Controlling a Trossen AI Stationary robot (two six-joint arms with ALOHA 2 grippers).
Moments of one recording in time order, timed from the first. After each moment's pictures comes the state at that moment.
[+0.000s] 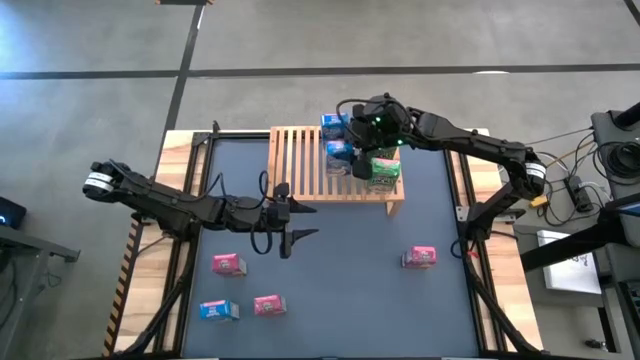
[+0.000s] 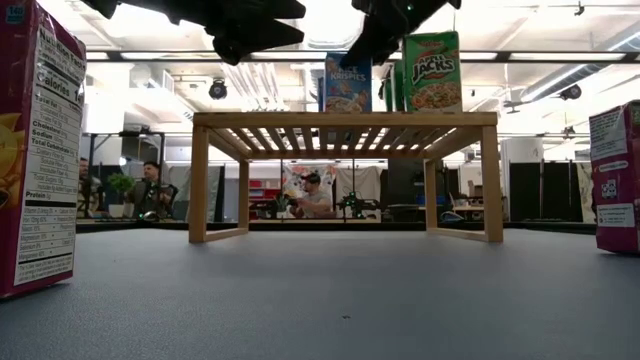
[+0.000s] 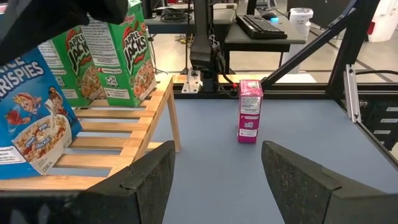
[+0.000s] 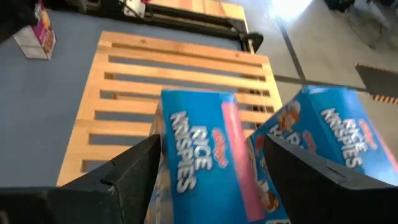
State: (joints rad) left arm -0.19 1.30 0.76 0.32 -0.28 -0.03; right arm -0.39 1.54 1.52 -0.57 -0.18 -0.41
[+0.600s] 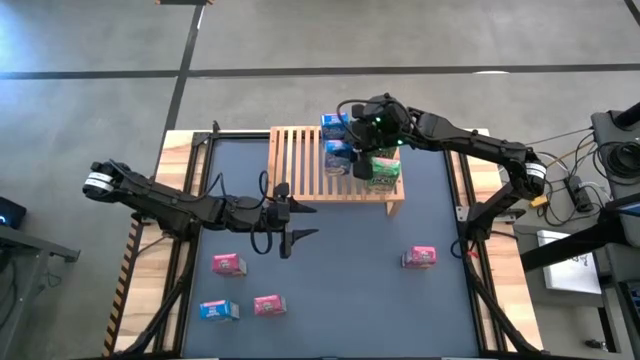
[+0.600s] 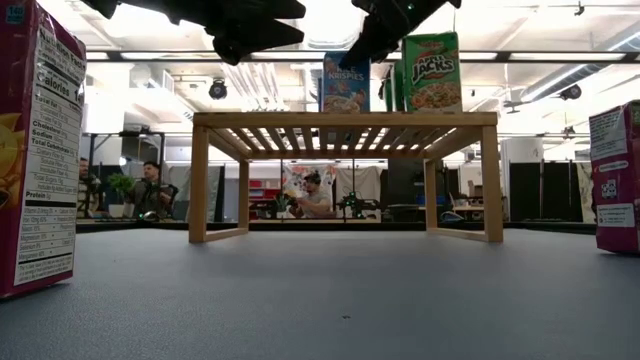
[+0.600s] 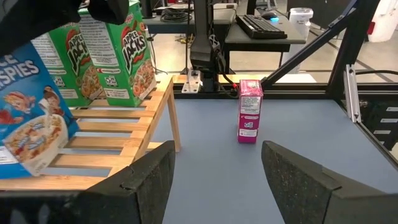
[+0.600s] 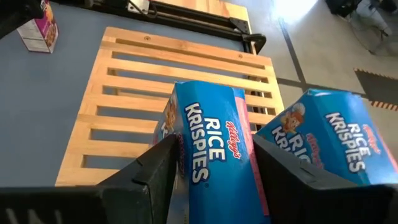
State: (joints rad) left arm -0.19 1.30 0.76 0.32 -0.28 -0.03; right arm -0.40 1.54 1.52 -0.57 -0.18 -0.45
